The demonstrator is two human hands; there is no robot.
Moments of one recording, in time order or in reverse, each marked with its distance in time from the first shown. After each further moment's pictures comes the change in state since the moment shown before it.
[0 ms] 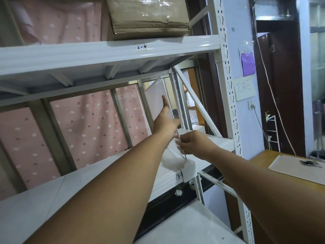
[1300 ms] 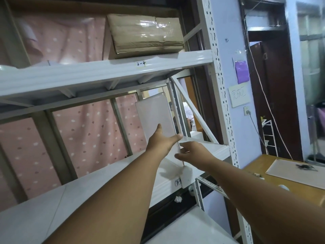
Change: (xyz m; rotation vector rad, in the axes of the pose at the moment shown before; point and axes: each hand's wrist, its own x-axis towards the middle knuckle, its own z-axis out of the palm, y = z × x) left_hand 0.004 -0.035 -0.011 0.215 -0.054 -0.028; right_hand -0.017 -0.012 0.003 -0.256 0.066 0.091
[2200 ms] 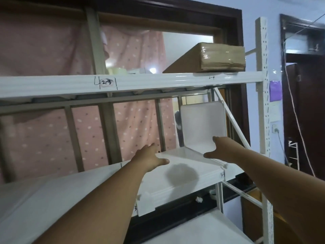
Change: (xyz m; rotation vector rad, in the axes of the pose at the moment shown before) left_hand -0.105 -0.139 -0.237 0.421 -0.099 -0.031; right_hand -0.056 -0.152 0.026 -0.657 -0.066 0.064
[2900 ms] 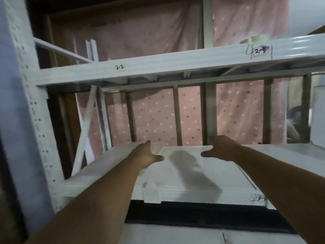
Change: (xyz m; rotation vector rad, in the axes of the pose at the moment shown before) left_hand -0.178 -0.329 -0.181 0.036 0.217 -0.470; right_hand -0.019 -0.394 0.131 0.144 -0.239 -0.508
